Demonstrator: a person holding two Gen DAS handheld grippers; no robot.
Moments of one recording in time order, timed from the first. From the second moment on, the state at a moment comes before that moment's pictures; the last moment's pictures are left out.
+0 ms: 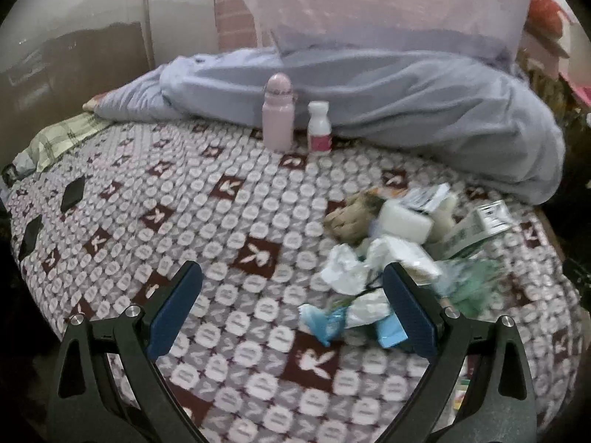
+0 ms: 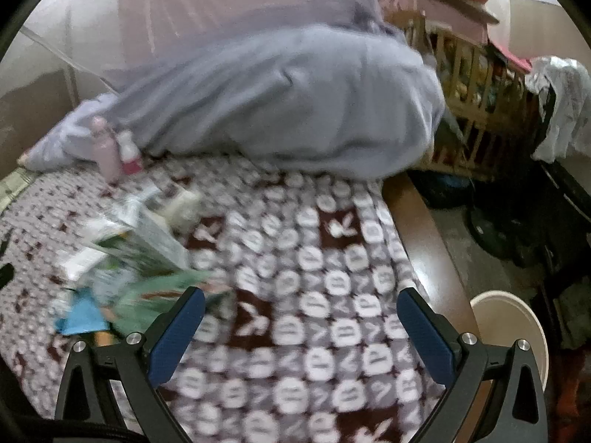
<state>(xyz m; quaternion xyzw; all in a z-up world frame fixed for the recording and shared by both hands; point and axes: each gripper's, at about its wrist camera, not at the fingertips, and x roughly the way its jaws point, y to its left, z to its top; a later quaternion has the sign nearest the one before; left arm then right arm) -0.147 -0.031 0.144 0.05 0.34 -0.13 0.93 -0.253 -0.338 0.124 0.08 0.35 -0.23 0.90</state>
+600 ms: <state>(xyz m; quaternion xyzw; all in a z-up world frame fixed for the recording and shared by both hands) -0.185 -0.039 0.177 0.04 0.28 -0.15 0.95 -0.270 -0.286 0.178 0.07 0.28 -0.20 0.94</state>
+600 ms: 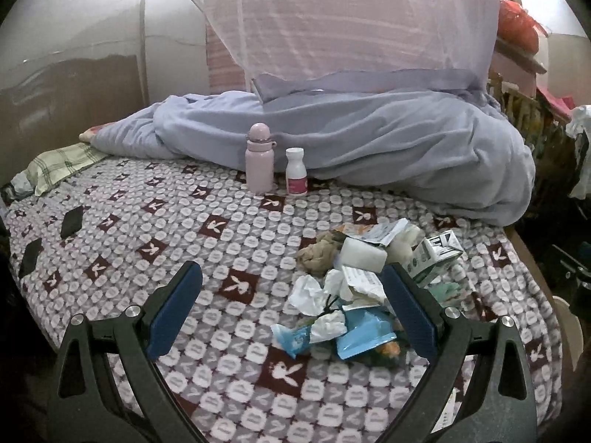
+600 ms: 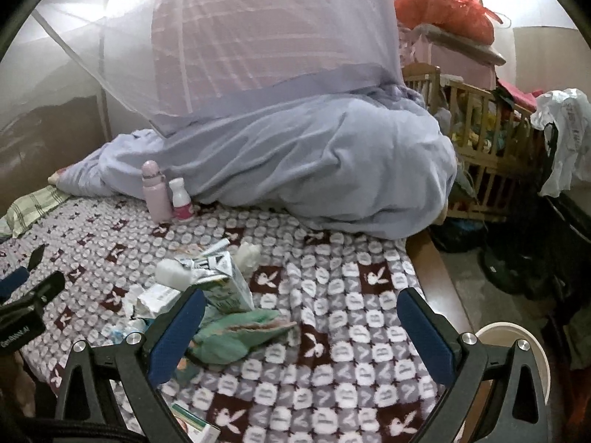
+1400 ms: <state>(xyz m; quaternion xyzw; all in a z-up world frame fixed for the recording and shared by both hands) -0.185 -0.045 0.177 0.03 0.28 -0.15 0.95 -0.271 -0.279 0.181 0.06 0.27 -0.19 0.94</state>
